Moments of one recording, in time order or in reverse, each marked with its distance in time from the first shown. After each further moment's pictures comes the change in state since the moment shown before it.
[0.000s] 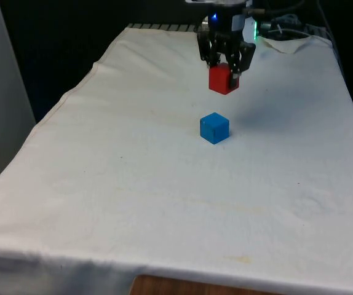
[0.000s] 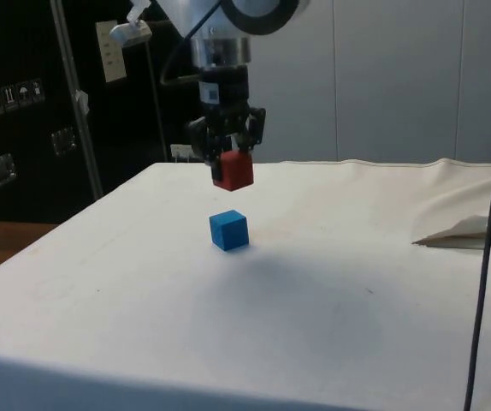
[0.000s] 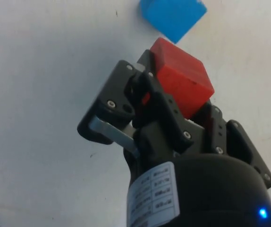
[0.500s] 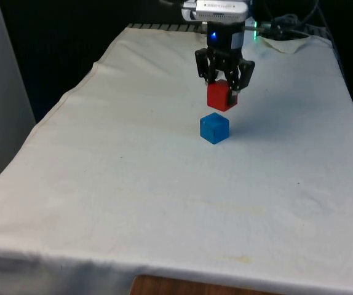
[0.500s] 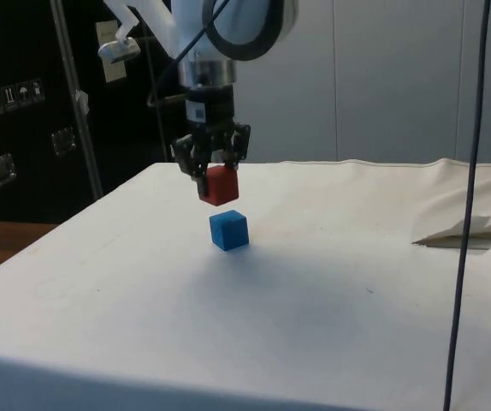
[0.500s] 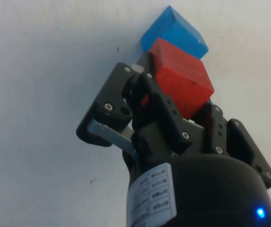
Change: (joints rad) arm -0.001 0.111 0.000 0.075 0.003 0.051 -0.033
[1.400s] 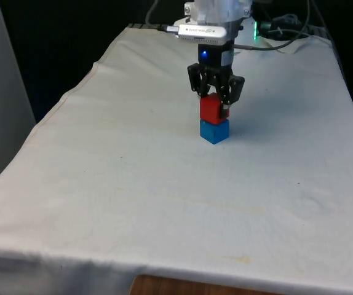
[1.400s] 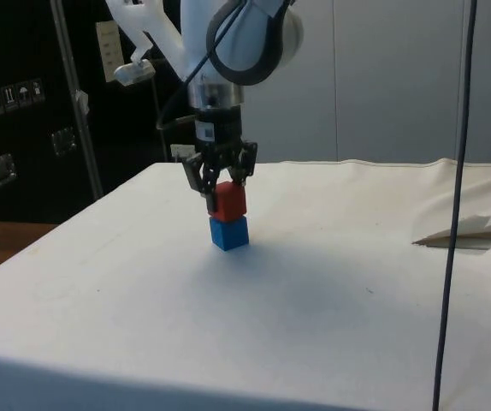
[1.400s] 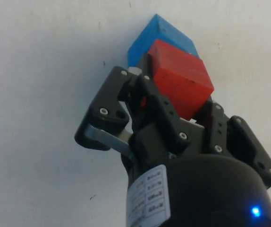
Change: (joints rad) arm -0.007 0.072 -0.025 -0.005 0.049 0.064 -0.067
